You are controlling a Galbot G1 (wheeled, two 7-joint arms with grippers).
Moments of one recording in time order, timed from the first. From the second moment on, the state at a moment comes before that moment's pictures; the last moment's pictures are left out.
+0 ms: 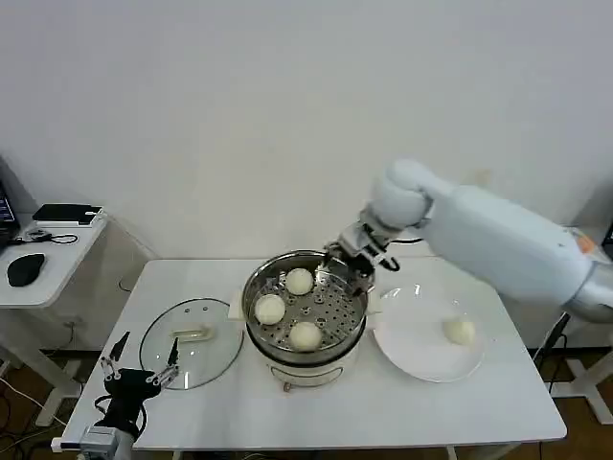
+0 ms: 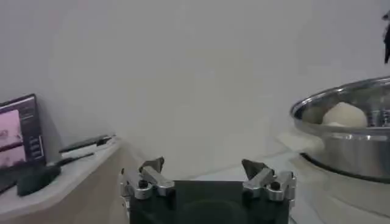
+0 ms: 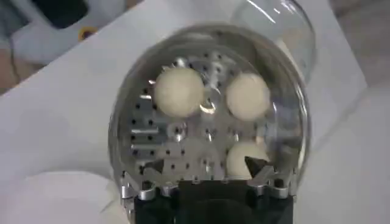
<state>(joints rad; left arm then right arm) 1.69 -1.35 -0.75 -2.16 0.00 0.08 0.05 0.33 0.88 -0.80 1.49 -0.06 -0.19 -1.32</state>
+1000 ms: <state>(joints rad) 1.67 -1.35 -0.72 -2.11 -0.03 0.08 0.05 -0.05 0.70 -0.58 1.28 -0.34 -0.29 -1.31</state>
